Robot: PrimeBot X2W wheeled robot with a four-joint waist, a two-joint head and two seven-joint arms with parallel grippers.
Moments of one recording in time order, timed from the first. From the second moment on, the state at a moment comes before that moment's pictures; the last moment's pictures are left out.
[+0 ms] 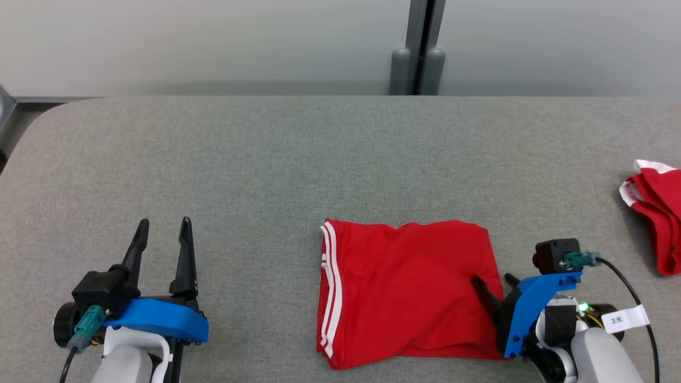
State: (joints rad) left arm -0.19 0.24 -0.21 0.34 -0.42 -0.01 -0.26; right arm -0.24 -0.05 0.00 0.37 0.23 0.13 0.44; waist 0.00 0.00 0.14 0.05
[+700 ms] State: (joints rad) left arm -0.21 0.22 -0.16 0.28 -0.39 -0.02 -0.26; right arm -0.46 -0.26 0.31 0.33 0.30 0.13 0.48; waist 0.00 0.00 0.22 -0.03
